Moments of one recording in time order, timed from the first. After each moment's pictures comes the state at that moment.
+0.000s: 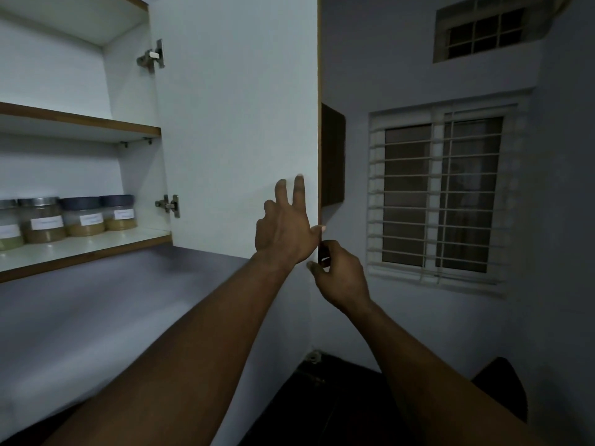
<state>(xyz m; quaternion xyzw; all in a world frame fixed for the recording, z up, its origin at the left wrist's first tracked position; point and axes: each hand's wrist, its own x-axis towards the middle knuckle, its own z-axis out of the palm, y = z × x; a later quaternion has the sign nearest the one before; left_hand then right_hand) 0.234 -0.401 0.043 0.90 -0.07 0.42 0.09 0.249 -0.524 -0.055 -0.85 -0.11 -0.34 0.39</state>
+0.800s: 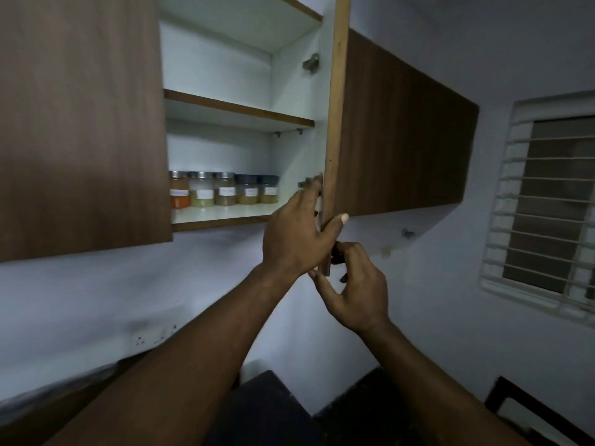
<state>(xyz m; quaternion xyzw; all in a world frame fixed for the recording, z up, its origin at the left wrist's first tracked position) 0.078 -0.183 0.011 0.80 -0.06 0.56 0.18 0.124 -0.314 -0.082 -0.73 -0.34 -0.44 0.39</state>
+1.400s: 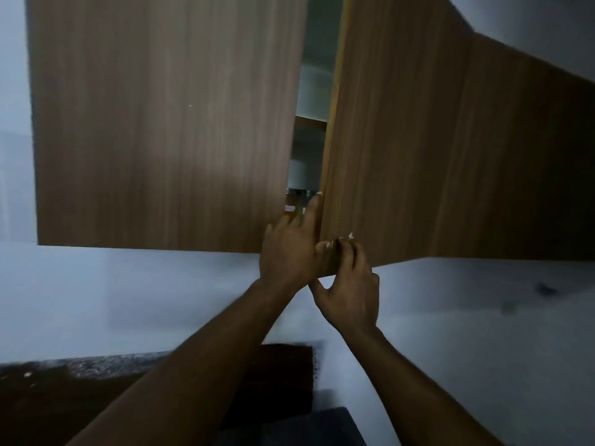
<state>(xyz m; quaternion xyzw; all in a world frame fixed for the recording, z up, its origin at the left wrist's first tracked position) 0.030 -0.021 0.007 0.83 0.14 0.53 0.04 0.114 -0.120 -0.060 -0.77 -0.36 -0.38 0.36</state>
